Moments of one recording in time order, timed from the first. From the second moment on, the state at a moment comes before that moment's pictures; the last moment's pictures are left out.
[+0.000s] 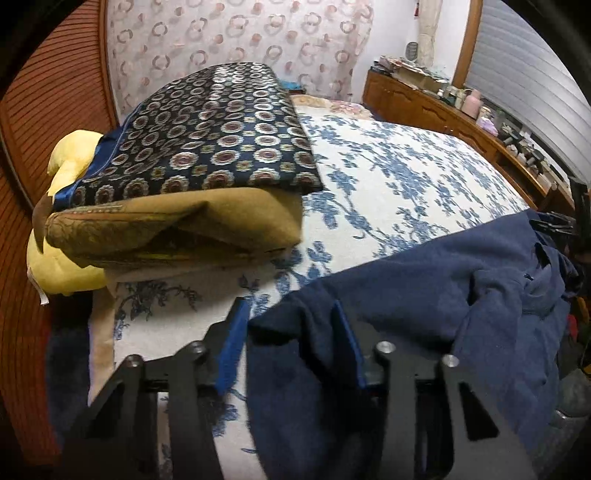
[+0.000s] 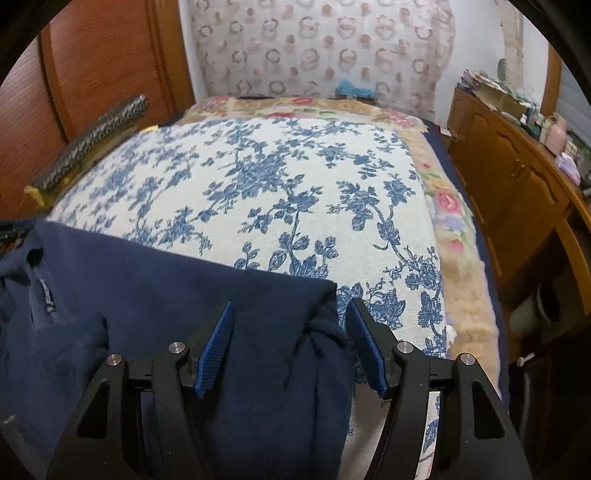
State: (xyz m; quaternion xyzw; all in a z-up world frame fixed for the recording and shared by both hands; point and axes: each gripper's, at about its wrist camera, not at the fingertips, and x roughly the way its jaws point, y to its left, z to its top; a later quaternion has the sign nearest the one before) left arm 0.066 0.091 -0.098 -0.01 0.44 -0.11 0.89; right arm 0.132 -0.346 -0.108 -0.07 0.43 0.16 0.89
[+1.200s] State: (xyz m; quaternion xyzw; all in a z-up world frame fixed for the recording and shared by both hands) left arm -0.028 0.109 0.181 -0.04 0.10 -0.17 0.98; right arm -0.015 -0.322 0.190 -0.08 0.09 0.23 0.96
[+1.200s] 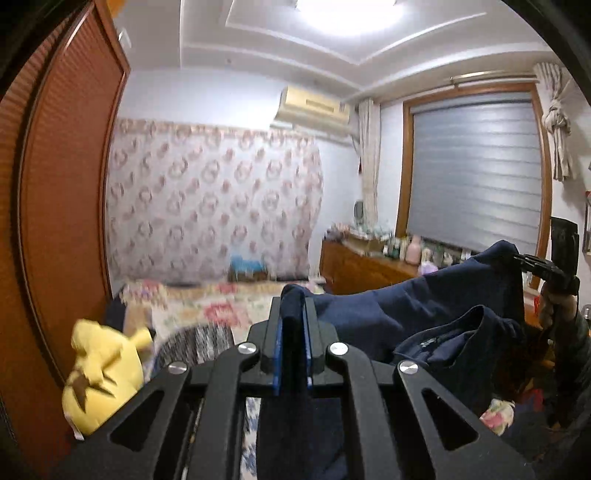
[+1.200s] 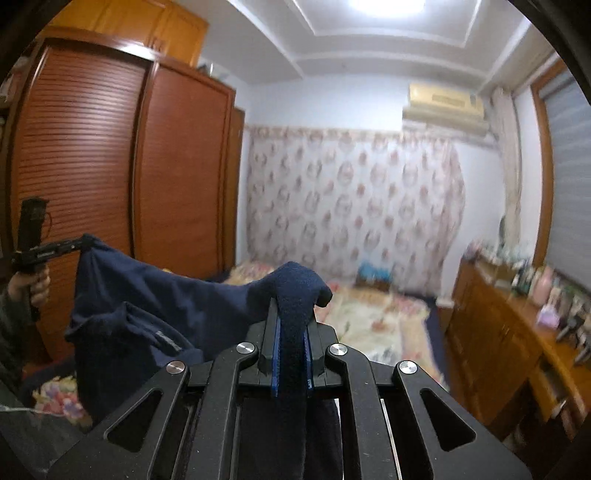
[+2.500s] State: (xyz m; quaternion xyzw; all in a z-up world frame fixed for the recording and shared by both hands) left arm 0.120 0.104 0.134 -0.01 0.15 -0.14 0.98; right arm 0.072 -0.362 0.161 -0.12 0.14 0.16 0.97
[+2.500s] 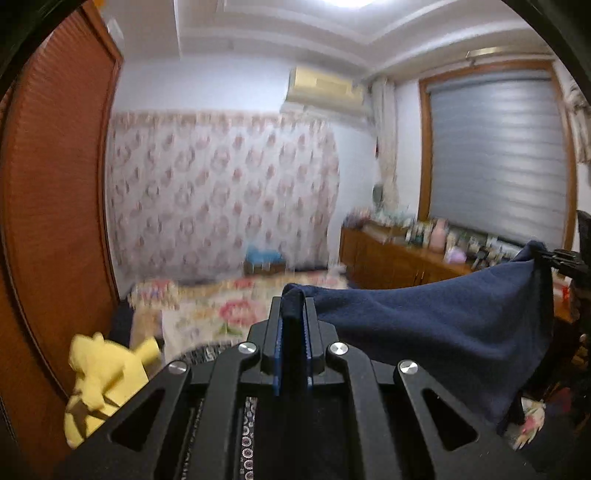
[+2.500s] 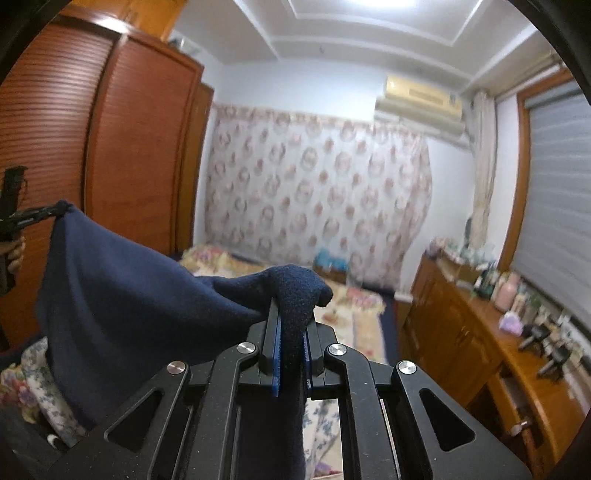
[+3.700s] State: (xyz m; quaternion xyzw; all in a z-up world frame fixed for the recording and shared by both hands) left arm 0.300 0.050 0.014 0.03 0.34 -0.12 0.93; right arm 0.342 -0.386 -0.031 -0.07 0.39 0.13 0.91
